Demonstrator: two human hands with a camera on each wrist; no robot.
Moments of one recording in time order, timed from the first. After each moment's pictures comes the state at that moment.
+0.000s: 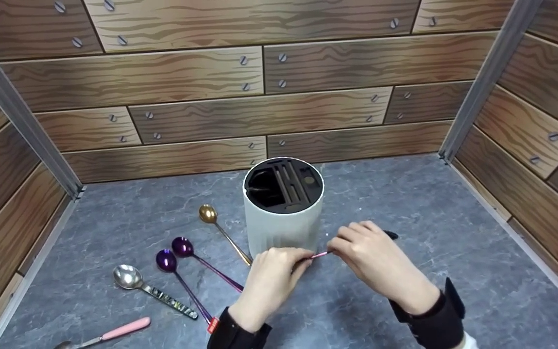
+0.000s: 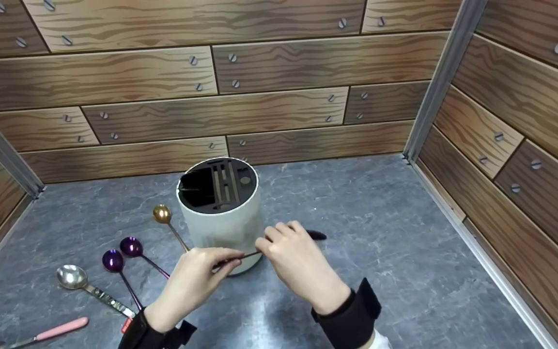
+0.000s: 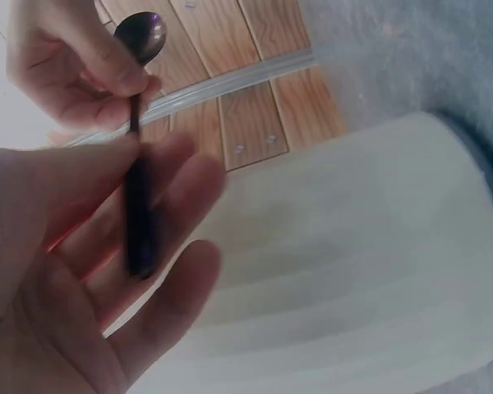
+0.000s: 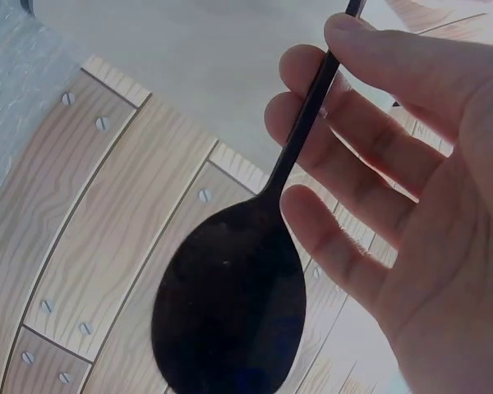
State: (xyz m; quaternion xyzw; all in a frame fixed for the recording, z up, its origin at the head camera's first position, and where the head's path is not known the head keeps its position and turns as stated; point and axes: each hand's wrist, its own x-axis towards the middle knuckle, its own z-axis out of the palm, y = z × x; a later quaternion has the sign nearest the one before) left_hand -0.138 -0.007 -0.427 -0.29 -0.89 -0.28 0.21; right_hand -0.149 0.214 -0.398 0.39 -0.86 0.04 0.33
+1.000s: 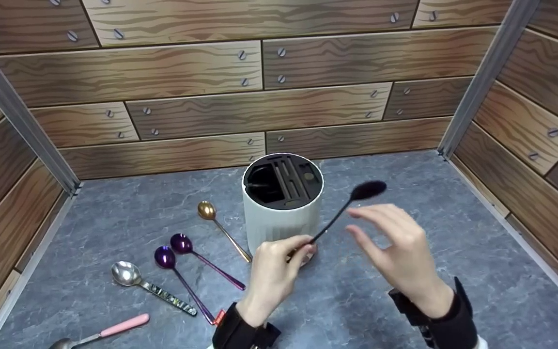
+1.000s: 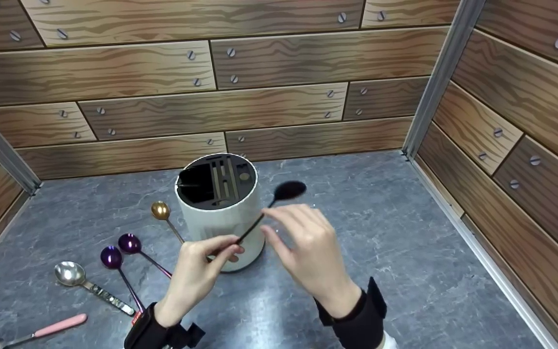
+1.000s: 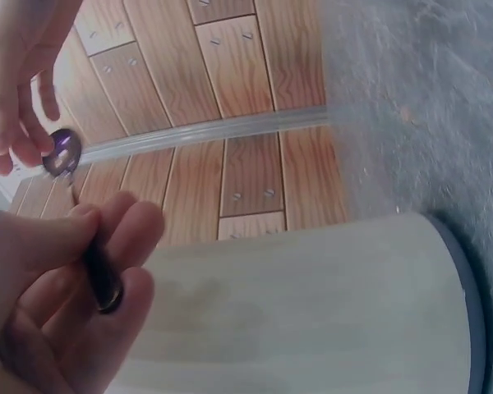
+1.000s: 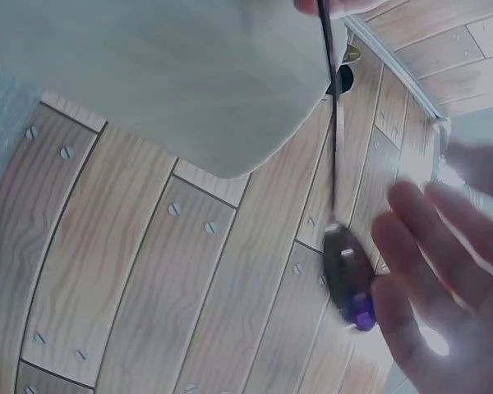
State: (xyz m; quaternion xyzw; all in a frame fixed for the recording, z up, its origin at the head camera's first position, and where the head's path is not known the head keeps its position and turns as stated) left_hand -0.141 0.002 -0.434 -0.23 -0.83 -0.45 0.22; right_hand -0.133 0.219 -0.377 0.31 -0.79 0.30 0.44
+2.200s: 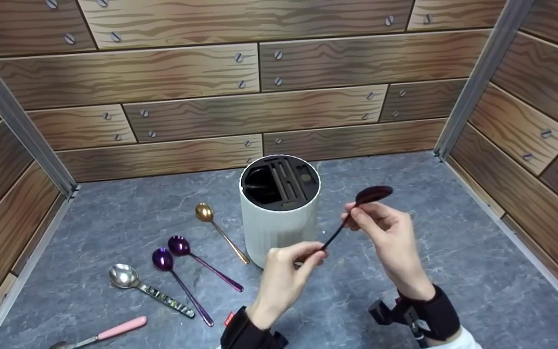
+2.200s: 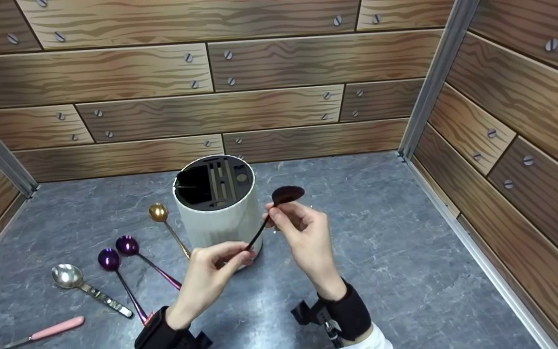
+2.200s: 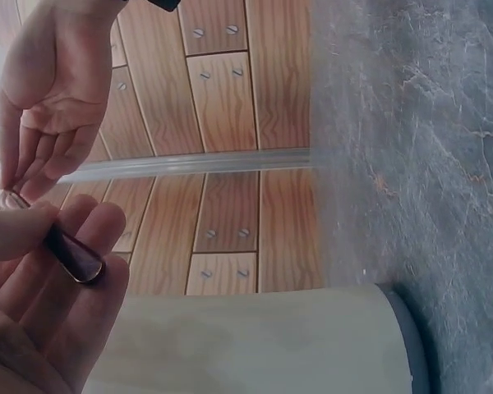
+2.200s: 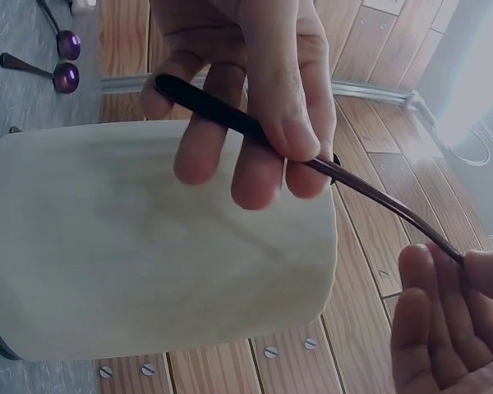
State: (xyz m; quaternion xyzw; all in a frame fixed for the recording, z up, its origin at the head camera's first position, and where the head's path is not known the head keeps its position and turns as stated) left_hand -0.139 0.021 -0.446 -0.26 -0.76 -0.58 0.14; right_hand -0.146 0.216 -0.387 0.14 -0.69 0.69 0.18
